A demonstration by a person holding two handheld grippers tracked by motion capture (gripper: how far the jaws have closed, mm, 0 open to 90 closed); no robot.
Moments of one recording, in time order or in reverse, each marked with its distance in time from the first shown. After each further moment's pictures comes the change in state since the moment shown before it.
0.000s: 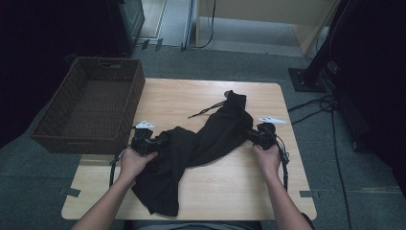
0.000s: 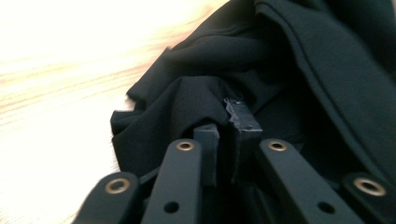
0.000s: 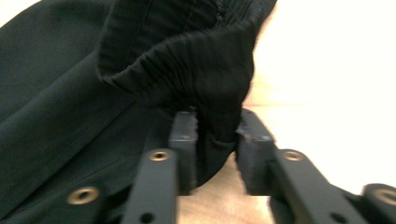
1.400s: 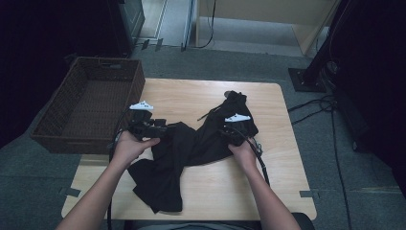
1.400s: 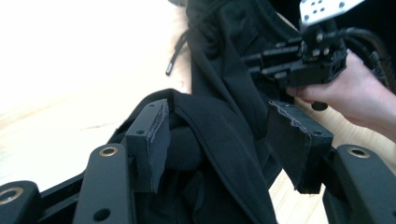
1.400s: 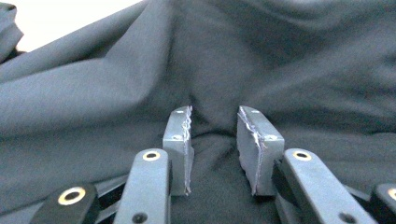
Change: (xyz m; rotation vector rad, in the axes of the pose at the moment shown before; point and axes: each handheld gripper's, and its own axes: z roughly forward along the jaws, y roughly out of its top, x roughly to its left) left arm -0.031 0.065 -0.051 -0.077 -0.083 0.081; right arm 0.073 0.008 0.057 0.061 0.035 -0.276
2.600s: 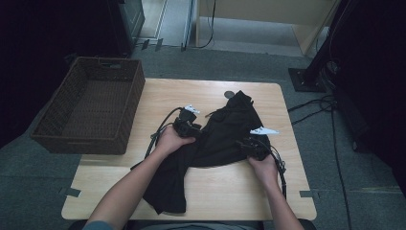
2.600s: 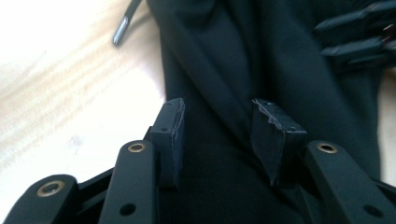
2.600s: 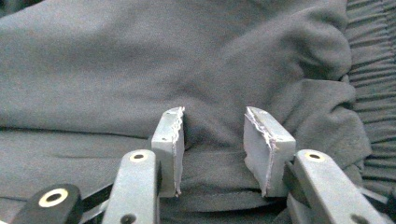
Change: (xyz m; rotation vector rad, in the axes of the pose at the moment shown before) left arm -0.013 0.004 0.160 0.261 -0.020 0.146; right arm -0.037 -0.055 -0.055 -0.033 0.033 0.124
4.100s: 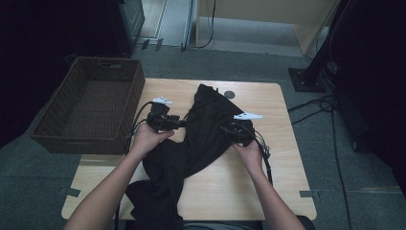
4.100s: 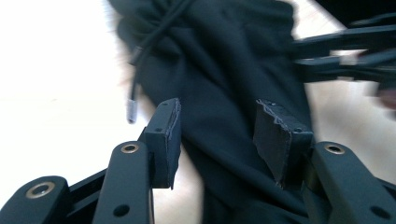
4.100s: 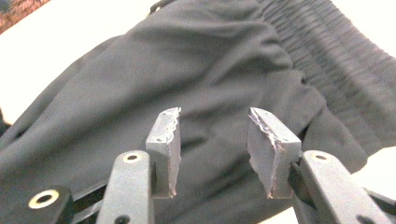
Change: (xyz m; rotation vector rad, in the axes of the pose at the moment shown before) left arm 0.027 -0.013 -0.083 -0.154 0.052 -0.132; right arm 0.042 0.059 0.017 -0.045 0.028 -0.034
